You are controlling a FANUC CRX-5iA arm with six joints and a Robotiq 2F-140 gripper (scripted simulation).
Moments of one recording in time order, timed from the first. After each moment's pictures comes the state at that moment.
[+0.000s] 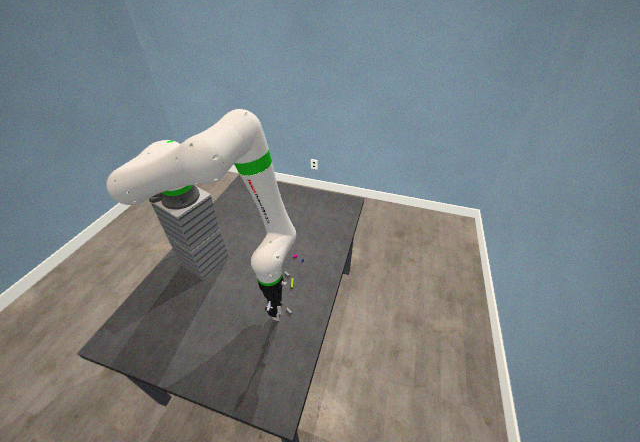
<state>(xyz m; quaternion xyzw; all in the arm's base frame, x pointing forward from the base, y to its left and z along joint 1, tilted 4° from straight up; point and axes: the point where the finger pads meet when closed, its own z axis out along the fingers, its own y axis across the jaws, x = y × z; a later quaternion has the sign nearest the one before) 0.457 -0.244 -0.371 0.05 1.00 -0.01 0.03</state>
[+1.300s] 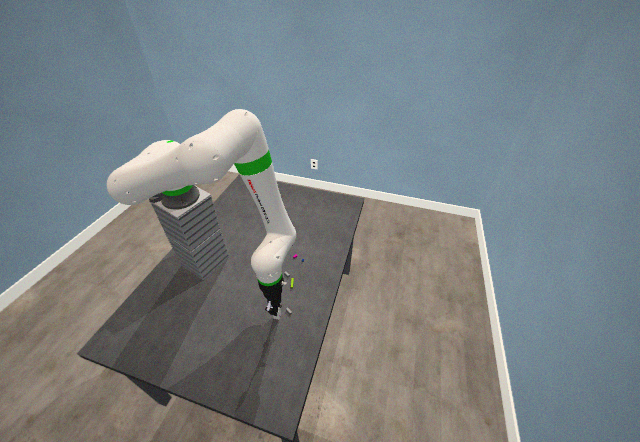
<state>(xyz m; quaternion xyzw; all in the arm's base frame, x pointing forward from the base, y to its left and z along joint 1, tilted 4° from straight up) 0.457 -0.244 -0.371 0.05 1.00 -0.01 0.03</state>
